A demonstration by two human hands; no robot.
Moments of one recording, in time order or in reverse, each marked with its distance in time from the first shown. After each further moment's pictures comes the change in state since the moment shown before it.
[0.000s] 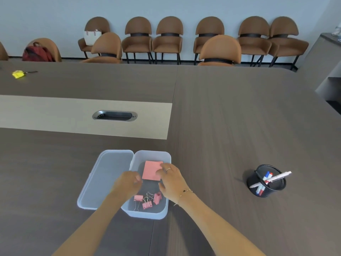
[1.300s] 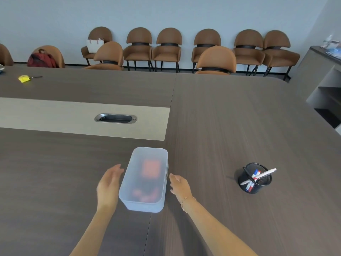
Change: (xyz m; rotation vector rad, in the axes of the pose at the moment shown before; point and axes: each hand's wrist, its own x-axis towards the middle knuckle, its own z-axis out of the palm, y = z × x) left_hand -0.079 -0.004 -0.019 -0.920 0.393 -0.090; right_hand -0.042 0.008 0.014 1.176 0.117 0.697
